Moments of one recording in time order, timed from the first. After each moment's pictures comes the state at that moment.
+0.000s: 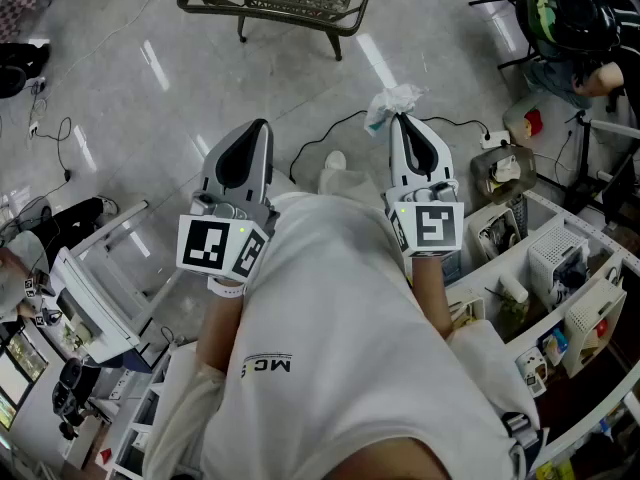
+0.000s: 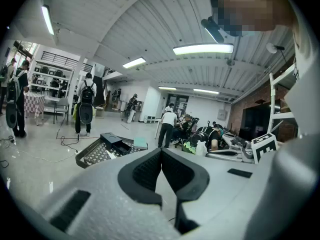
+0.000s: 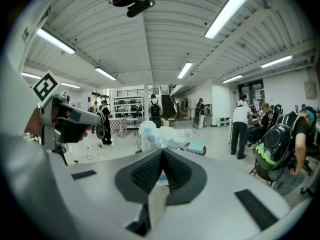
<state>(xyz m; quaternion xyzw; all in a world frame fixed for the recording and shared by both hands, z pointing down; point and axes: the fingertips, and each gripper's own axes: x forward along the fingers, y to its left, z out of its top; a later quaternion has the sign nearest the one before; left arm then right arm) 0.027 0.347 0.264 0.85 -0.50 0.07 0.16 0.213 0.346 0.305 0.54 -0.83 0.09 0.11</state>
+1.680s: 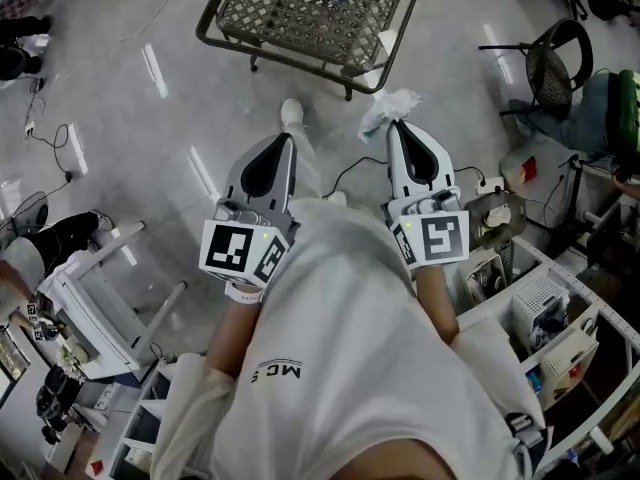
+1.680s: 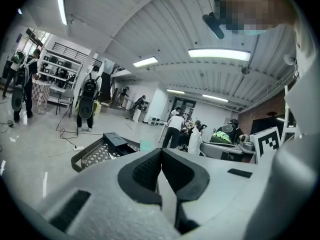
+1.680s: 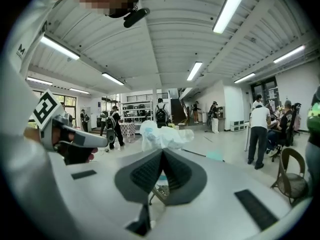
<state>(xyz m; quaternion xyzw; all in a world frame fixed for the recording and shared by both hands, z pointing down) -0.018 0.209 0.297 0.83 -0.52 0.03 0.20 0.131 0.185 0.287 0.49 -0.86 0.07 0.09</state>
